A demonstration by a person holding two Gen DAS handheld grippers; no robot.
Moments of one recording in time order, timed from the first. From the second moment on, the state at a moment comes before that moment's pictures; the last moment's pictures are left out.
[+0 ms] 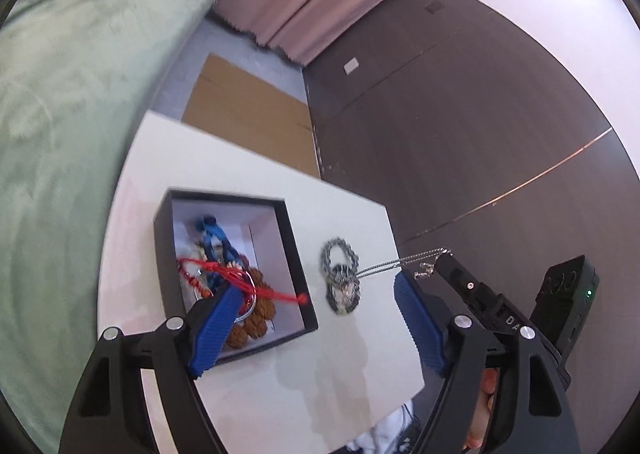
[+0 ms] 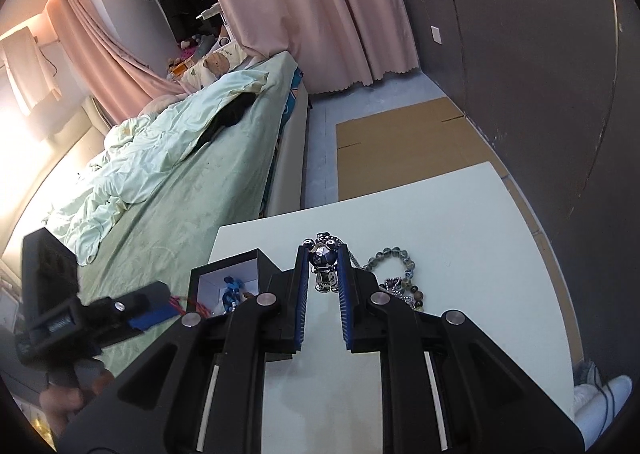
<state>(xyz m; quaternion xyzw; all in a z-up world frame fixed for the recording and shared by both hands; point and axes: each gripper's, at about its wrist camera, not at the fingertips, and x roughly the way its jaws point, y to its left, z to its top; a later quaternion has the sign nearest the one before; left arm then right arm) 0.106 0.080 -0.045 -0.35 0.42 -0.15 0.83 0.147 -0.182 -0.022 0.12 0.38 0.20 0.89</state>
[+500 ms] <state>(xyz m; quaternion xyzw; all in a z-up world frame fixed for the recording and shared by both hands) 0.118 0.076 -0.070 -0.39 0.46 -0.17 0.78 0.138 -0.186 0.041 0.11 0.33 0.21 0.91</state>
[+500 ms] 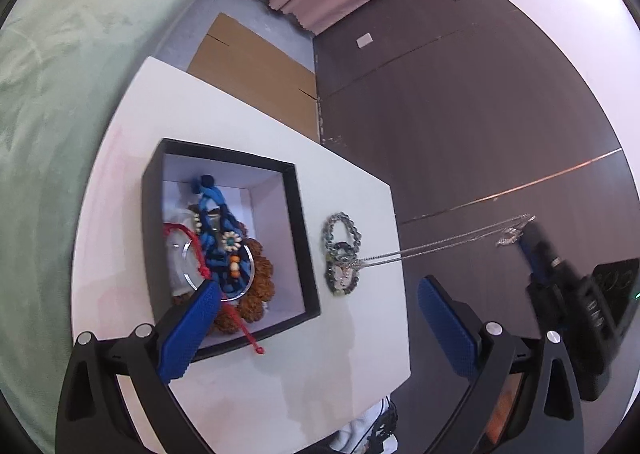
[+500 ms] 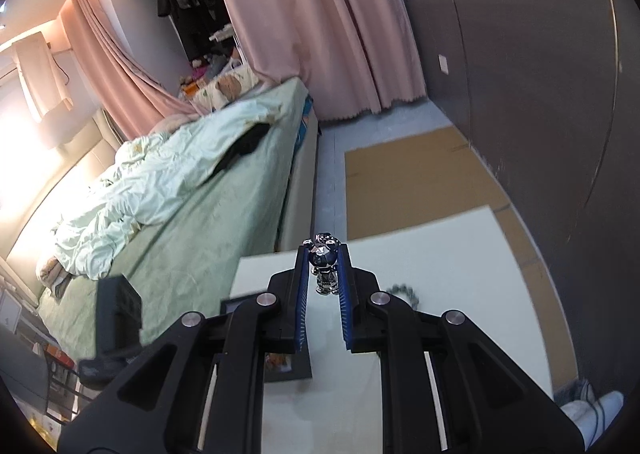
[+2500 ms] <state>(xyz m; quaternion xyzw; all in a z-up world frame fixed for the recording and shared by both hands) 0.104 0.104 -0.039 -0.35 0.42 -0.09 0.83 0.144 -0.152 0.040 0.13 0.39 0.26 0.87</state>
